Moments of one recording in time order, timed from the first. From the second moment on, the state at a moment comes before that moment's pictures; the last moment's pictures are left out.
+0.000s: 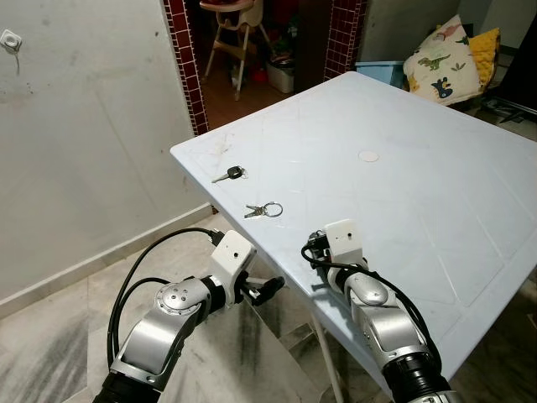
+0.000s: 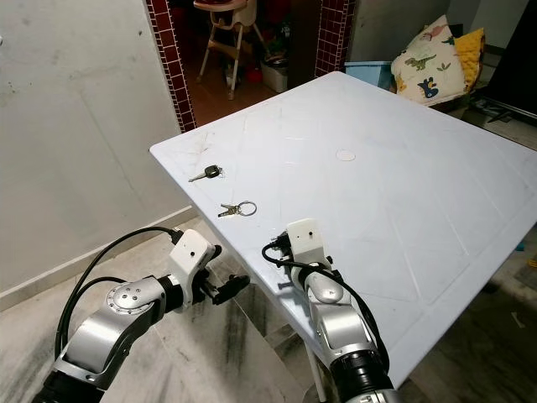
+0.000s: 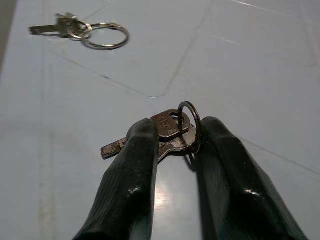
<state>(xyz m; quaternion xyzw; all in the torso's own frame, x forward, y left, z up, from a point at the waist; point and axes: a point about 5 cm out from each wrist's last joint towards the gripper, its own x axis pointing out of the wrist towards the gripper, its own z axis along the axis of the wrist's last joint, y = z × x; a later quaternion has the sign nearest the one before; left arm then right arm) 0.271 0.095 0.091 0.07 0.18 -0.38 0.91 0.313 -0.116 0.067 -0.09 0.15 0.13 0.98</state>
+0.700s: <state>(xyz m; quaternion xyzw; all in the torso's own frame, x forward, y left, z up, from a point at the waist) 0.272 0.090 0.096 0.06 0.16 -0.39 0.91 0.317 -0.145 0.070 -0.10 0.13 0.06 0.98</state>
